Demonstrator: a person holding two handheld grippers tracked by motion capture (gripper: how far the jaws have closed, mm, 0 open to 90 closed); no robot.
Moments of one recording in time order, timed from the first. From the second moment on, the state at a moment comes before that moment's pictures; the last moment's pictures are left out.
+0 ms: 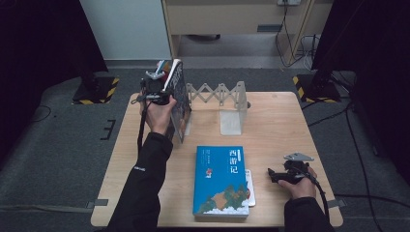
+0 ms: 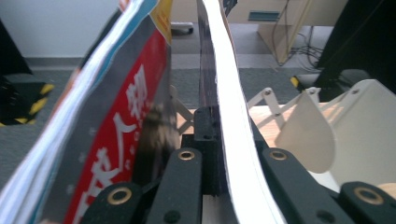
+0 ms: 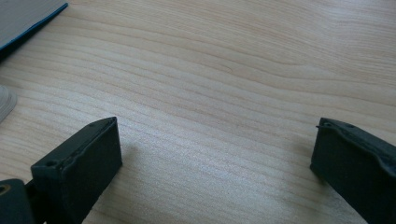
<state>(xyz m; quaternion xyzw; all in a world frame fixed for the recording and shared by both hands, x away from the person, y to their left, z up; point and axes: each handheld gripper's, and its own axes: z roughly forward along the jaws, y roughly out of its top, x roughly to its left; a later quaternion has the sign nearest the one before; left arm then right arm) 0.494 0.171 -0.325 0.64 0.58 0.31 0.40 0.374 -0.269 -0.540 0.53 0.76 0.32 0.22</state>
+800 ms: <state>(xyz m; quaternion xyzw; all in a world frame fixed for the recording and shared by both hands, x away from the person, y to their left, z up) 0.494 0.164 -0.333 0.65 0.57 0.35 0.38 0.374 -0.269 -0.540 0.53 0.76 0.32 0.22</state>
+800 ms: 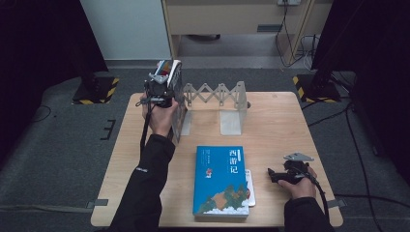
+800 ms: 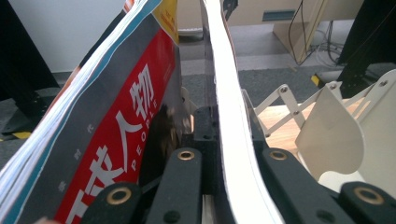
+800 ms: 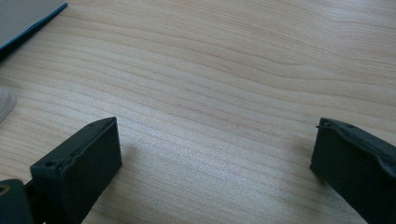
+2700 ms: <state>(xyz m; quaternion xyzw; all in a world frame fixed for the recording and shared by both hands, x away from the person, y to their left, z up) 0.458 0.183 -0.342 0.60 0.55 0.36 0.46 0.374 -0.269 -0.539 0.53 0.76 0.32 0.22</state>
